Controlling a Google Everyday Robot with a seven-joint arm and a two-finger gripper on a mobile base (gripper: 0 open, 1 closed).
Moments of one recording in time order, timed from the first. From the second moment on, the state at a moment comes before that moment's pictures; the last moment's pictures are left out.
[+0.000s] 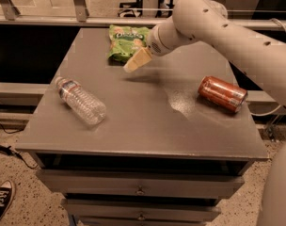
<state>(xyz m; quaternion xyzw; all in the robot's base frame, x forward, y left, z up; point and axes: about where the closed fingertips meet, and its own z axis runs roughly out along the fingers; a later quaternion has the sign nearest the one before) 0.744 -0.022 0.869 -0.45 0.78 0.09 0.42</state>
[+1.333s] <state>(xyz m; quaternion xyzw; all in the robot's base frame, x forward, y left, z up) 0.800 -0.004 0.849 -0.39 0.80 0.11 0.45</state>
